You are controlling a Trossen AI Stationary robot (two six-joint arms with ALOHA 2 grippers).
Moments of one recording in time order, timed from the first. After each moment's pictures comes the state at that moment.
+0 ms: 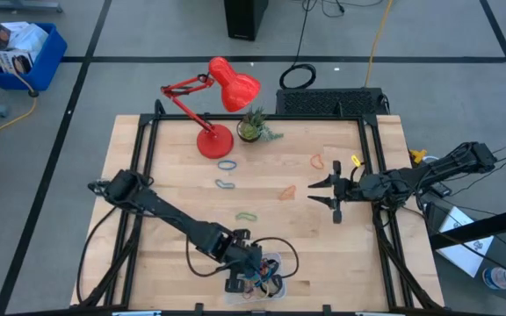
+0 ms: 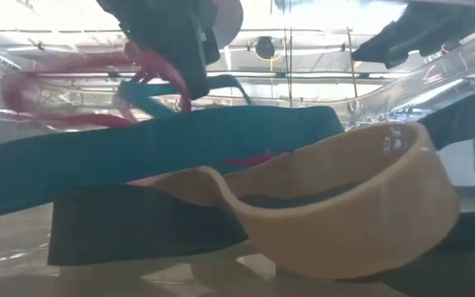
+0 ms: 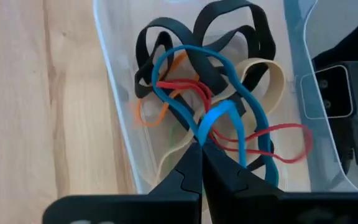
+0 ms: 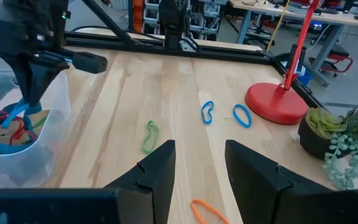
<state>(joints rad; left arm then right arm) -0.49 2.00 1.54 -0.61 0.03 -0.41 0.29 0.73 0.42 -0.02 0.37 0.01</state>
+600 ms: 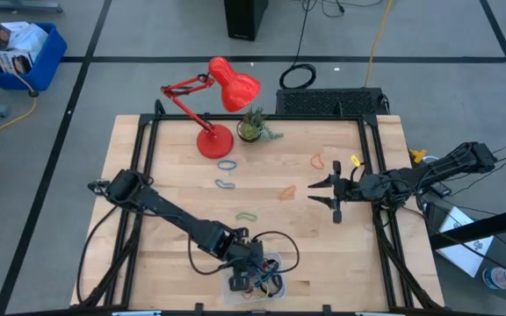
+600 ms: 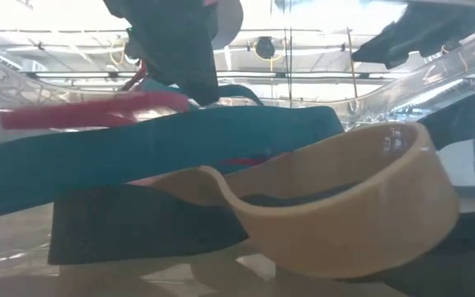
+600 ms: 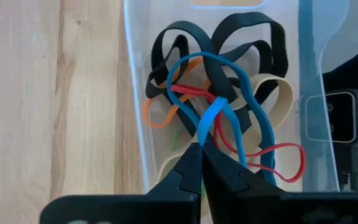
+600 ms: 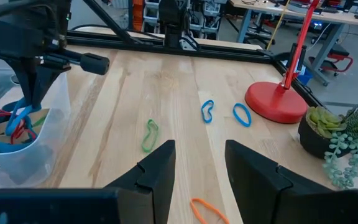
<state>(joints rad) -0.47 2.00 1.54 -0.60 0.03 -0.53 0.29 0.73 0.42 -0.02 0.36 0.01</state>
